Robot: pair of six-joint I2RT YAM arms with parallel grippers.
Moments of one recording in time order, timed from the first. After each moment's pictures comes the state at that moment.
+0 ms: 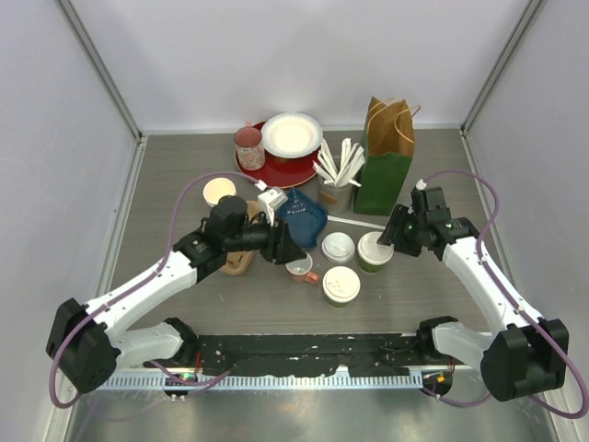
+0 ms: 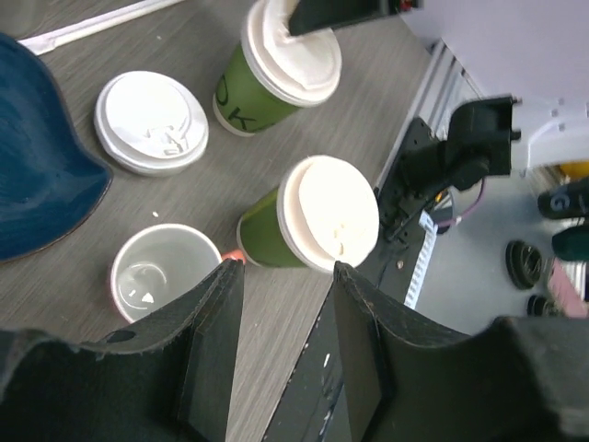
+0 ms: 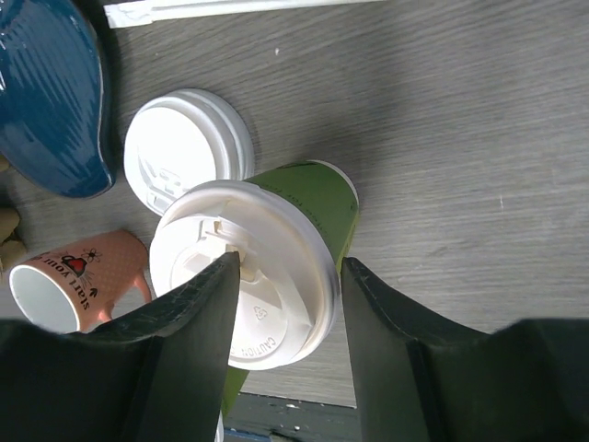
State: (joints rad) left arm -0.68 1.09 0.77 -0.08 0.58 -0.37; right arm 0.19 1.09 0.83 -0.72 -0.09 0.56
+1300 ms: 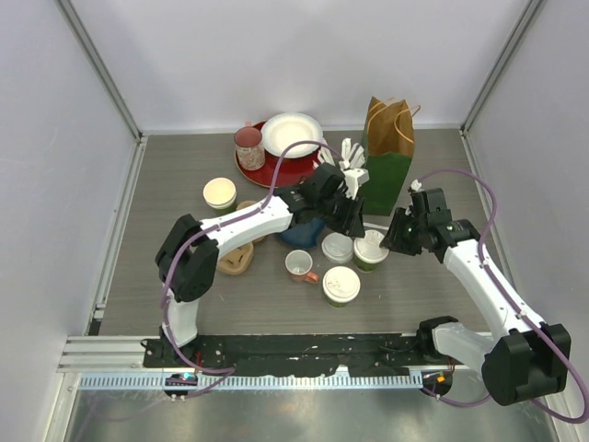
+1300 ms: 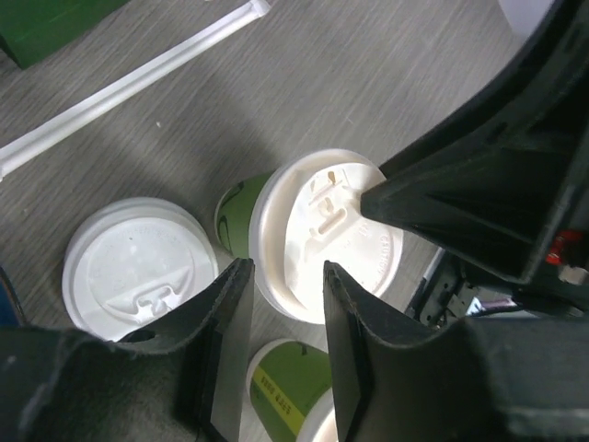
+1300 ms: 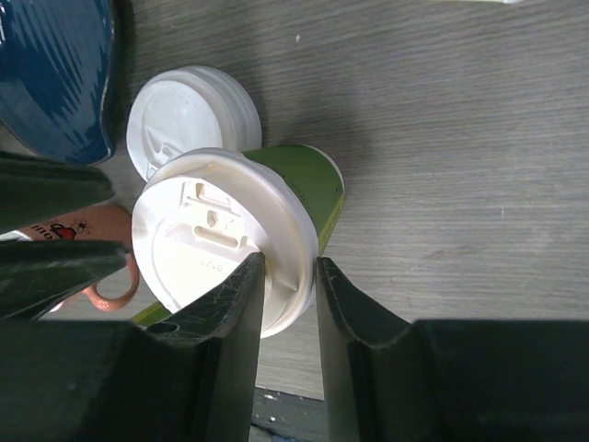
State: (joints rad) left arm -0.87 1.92 1.56 -0.32 0.38 -0.39; right arm 0.20 1.07 0.83 -0.73 -0.12 0.46
